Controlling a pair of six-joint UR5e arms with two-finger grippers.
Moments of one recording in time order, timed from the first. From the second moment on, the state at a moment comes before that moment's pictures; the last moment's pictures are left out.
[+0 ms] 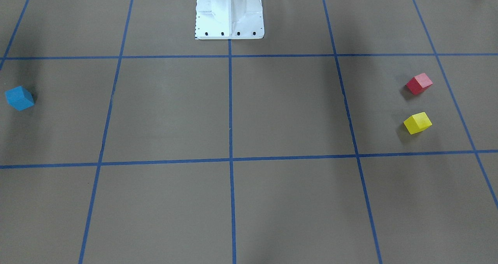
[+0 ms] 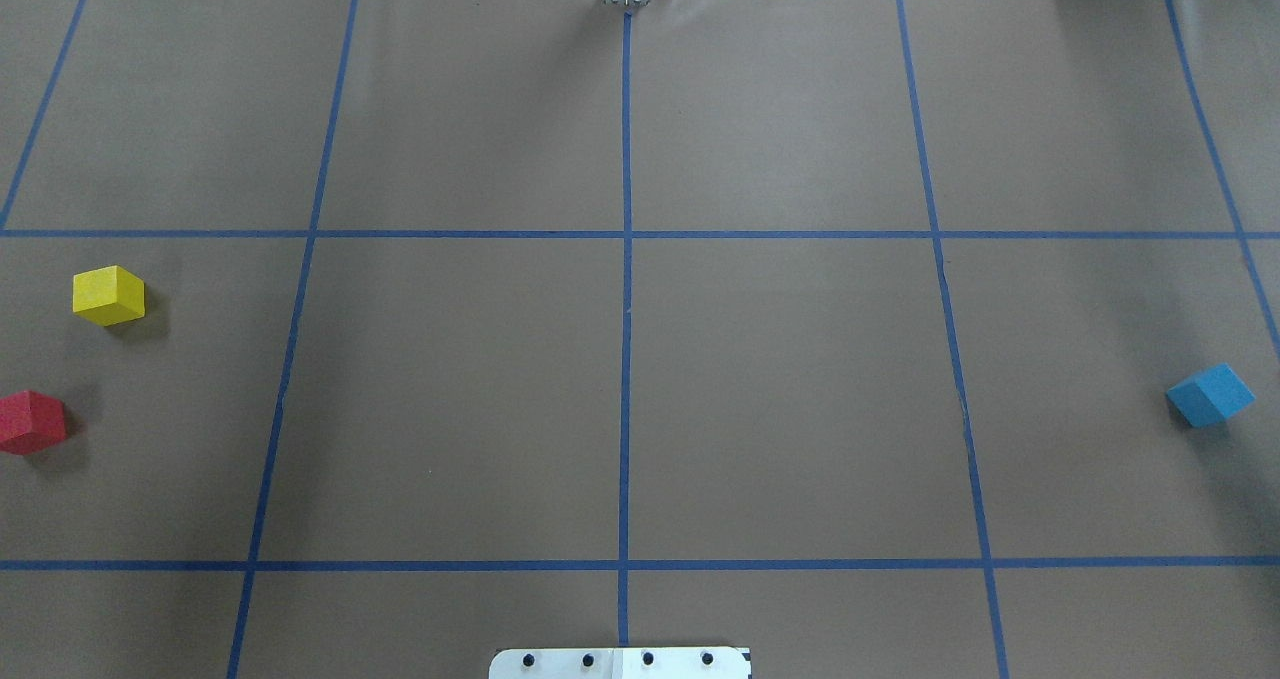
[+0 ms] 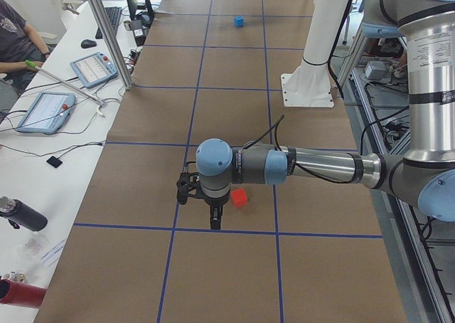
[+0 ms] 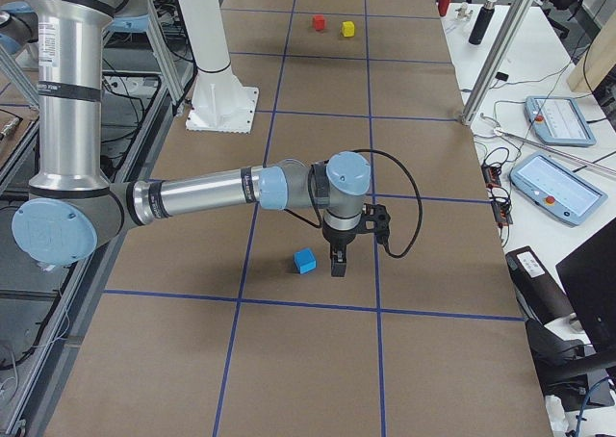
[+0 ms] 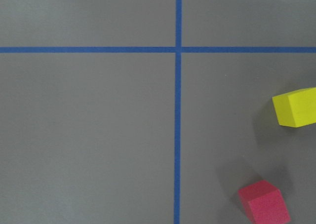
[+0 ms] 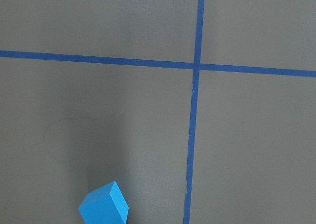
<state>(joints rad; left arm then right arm) -1.60 -1.41 -1.83 -1.48 -2.40 0.01 1.48 -1.65 1.85 -1.70 2.29 0.06</state>
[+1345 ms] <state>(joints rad) -1.60 -1.40 -1.84 -1.49 -2.40 0.01 1.47 -1.65 1.85 -1.70 2.32 0.07</state>
